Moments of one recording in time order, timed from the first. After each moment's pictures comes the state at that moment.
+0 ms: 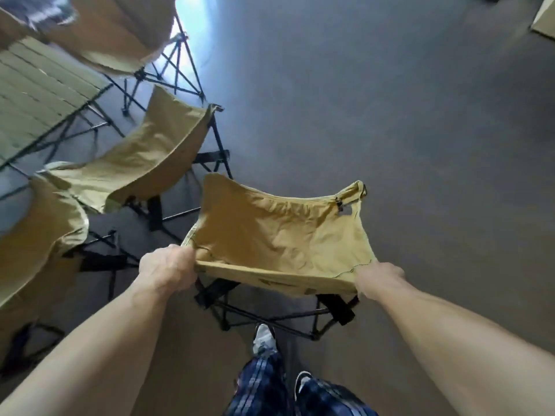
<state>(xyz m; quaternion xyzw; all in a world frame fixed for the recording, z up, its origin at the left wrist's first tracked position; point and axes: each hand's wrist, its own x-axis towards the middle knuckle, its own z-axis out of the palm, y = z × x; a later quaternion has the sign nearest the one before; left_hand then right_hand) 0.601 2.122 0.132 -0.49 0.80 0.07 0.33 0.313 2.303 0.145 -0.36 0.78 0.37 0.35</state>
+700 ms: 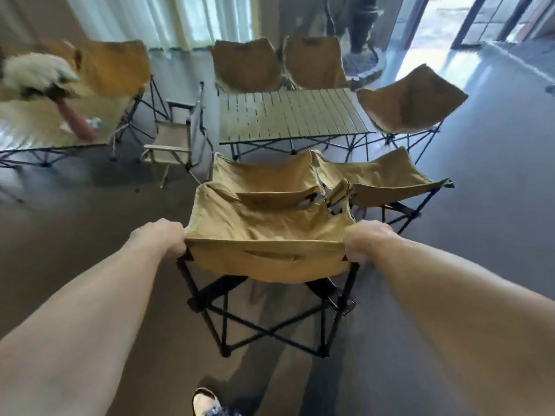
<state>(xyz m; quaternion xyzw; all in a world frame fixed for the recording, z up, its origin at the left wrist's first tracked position) 1.010 2.415 0.328 -0.83 0.47 0.17 0.23 0.694 2.294 0.333 -0.77 0.52 0.35 0.08</state>
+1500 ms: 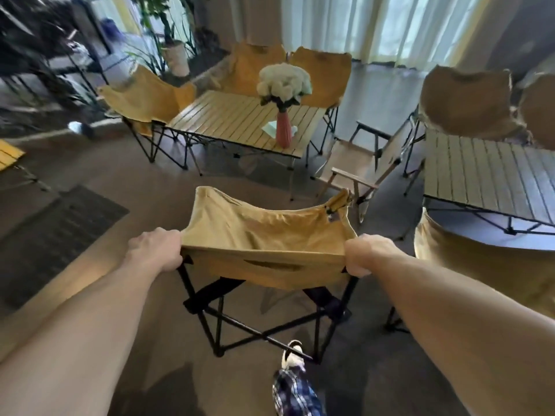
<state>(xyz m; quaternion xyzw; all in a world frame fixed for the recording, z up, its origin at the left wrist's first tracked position) 1.590 2.631 0.315 -0.94 0.25 0.14 0.18 1.364 2.357 0.312 -0.90 0.30 0.32 0.03</state>
